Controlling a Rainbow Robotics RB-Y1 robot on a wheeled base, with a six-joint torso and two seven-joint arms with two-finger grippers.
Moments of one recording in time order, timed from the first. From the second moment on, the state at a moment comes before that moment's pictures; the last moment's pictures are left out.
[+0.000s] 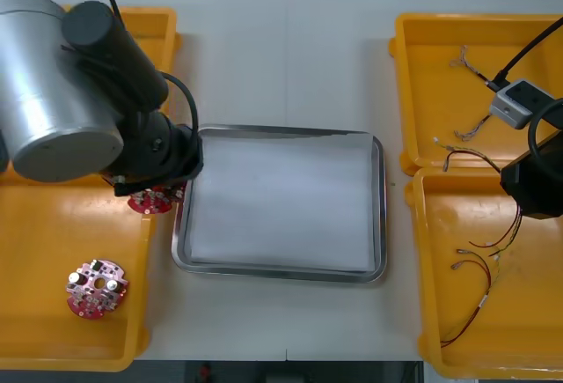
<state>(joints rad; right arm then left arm) -0.34 -0.91 -0.07 -2.34 -1.04 1.92 1.42 -0.74 0.85 -0.55 -2.19 0.86 1.75 -0.29</state>
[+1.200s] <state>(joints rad) -0.34 -0.92 -0.07 -2.34 -1.04 1.92 1.42 -0.76 0.58 -0.82 -1.96 0.57 1.67 -0.22</state>
